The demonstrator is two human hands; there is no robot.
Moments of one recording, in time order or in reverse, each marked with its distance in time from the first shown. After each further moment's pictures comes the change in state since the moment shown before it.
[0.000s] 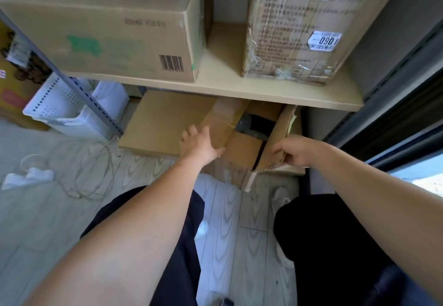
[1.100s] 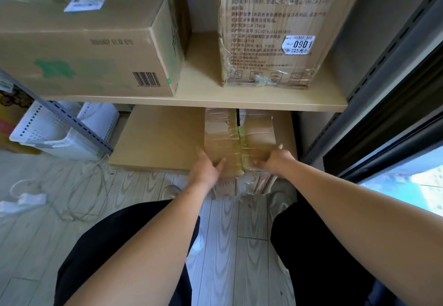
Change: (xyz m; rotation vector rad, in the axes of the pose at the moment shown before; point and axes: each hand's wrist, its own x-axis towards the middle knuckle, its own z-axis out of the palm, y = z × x) left_hand -0.010 0.034 0.043 -0.341 -0.071 -0.103; right_hand 0.008 0.012 0.010 -0.950 0.387 -0.083
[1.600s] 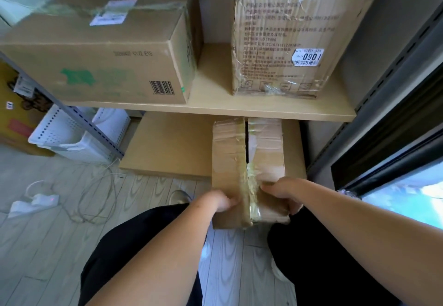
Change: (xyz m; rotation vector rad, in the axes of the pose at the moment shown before) left_hand -0.036 -0.002 -0.004 0.364 -0.549 -0.147; right_hand -0.015 0.008 0.033 0.277 -0.395 0.239
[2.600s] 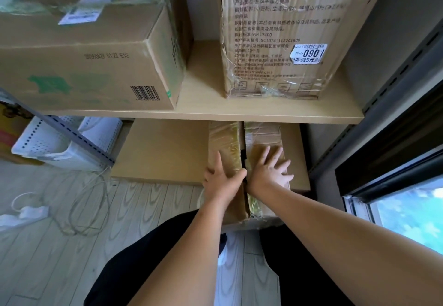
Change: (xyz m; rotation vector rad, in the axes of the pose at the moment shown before) left_hand 0.033 0.035 -0.009 -0.679 0.405 0.155; right_hand 0.030 -0.064 0.017 -0.350 0.485 -0.145
